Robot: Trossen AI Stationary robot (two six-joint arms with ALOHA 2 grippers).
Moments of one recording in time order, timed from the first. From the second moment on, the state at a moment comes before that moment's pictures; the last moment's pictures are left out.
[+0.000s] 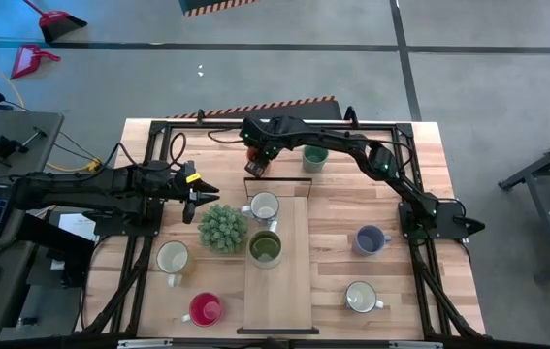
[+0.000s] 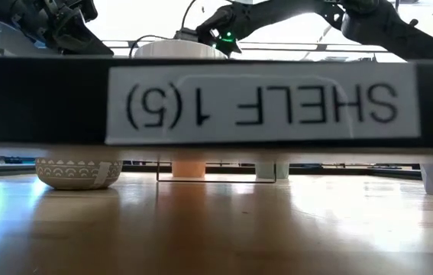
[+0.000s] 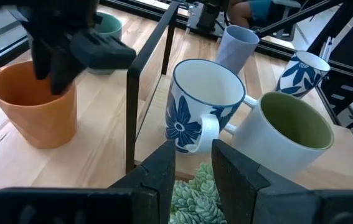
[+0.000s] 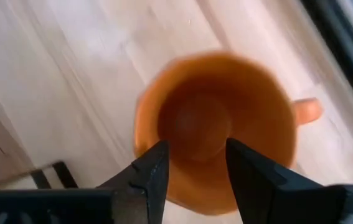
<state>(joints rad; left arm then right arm) 0.08 0.59 0.47 -0.29 0.00 -0.23 -0.31 2.39 2.31 -1.04 0.08 0.18</state>
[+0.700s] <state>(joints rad) 0.08 0.59 0.47 -0.27 0.02 -0.26 -0.34 2.38 2.34 -1.14 0.19 0.41</state>
